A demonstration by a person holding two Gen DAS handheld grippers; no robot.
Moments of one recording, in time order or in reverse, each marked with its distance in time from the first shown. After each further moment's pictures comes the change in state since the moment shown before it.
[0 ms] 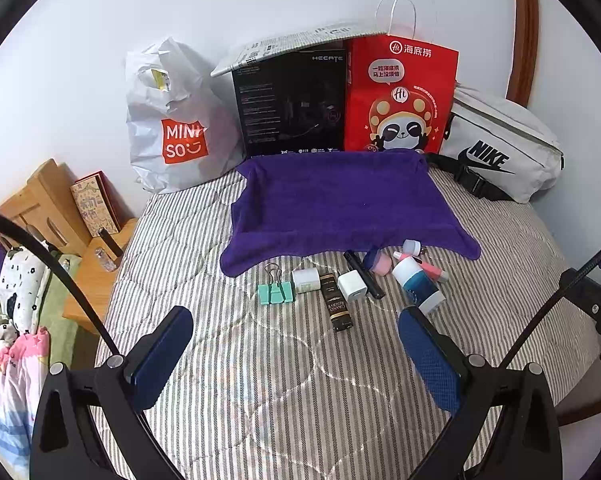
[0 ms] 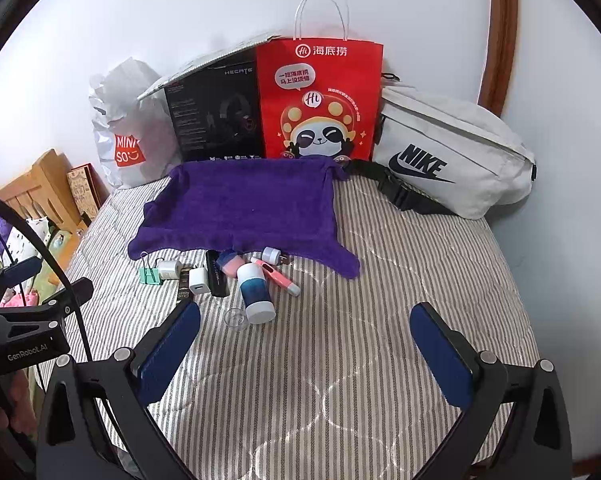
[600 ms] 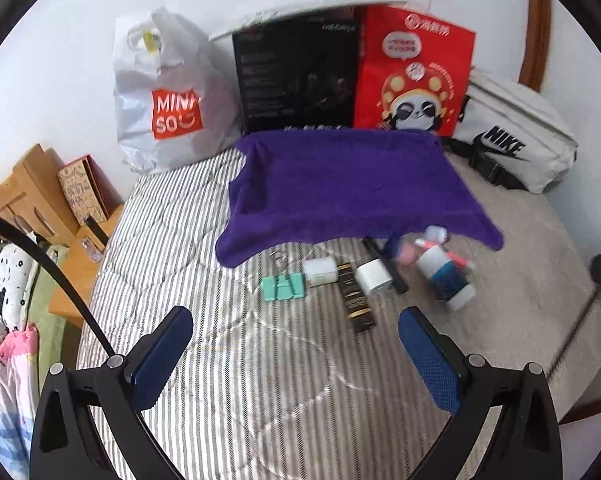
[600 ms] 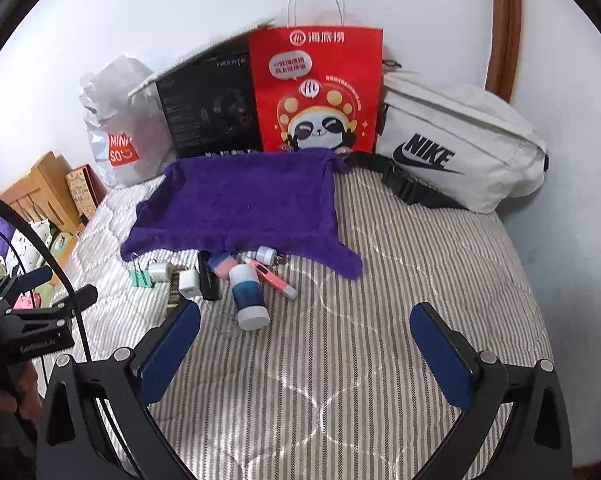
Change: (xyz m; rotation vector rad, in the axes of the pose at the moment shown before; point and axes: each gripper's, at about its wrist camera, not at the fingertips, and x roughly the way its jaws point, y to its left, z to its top) left arm 0.061 0.020 -0.003 -0.010 0.057 -0.021; right arm 0.036 -0.014 0.000 0.013 0.026 0.027
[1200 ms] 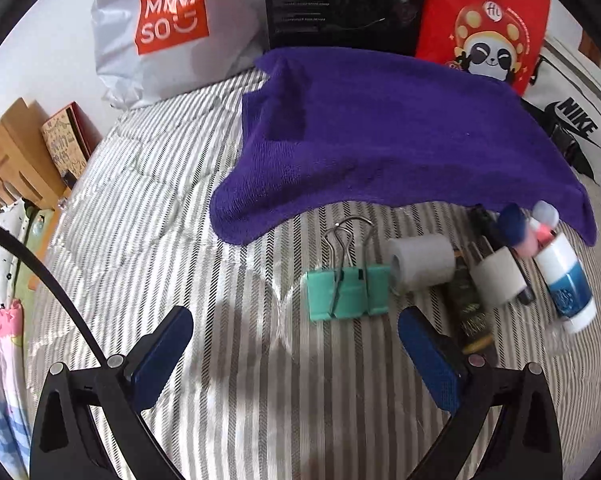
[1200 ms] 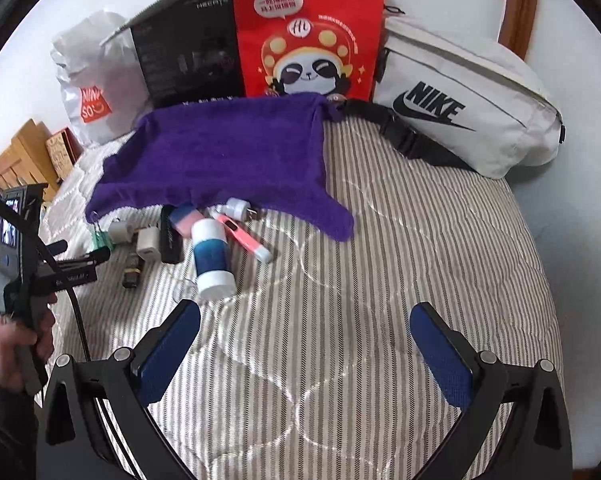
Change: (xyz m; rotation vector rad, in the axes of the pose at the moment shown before) left arm 0.136 0.031 -0.007 -0.057 0.138 0.032; right arm 0.056 -0.011 -0.017 -0.026 0.142 -0.041
